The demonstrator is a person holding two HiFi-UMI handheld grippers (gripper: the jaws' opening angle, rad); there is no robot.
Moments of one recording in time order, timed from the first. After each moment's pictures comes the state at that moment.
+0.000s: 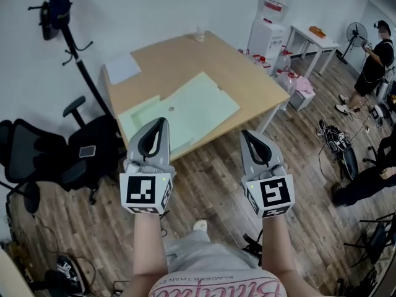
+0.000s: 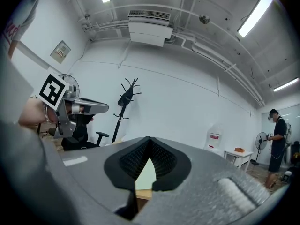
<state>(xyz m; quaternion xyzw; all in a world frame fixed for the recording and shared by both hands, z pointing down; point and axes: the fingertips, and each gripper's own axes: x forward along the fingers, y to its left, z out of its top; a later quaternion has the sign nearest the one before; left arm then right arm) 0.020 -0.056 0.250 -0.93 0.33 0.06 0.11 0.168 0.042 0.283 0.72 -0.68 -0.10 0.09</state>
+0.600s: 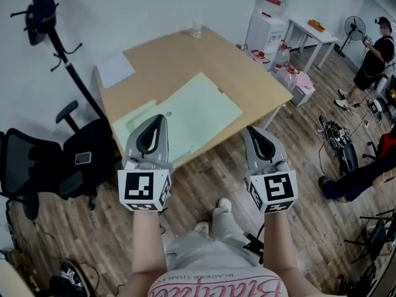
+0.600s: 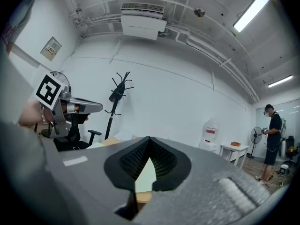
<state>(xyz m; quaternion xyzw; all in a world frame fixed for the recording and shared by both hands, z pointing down) 0.048 -0.126 0.262 -0.94 0.32 0.04 0.10 0.209 -0.016 0.294 0.74 -0.66 -0.07 0.09</state>
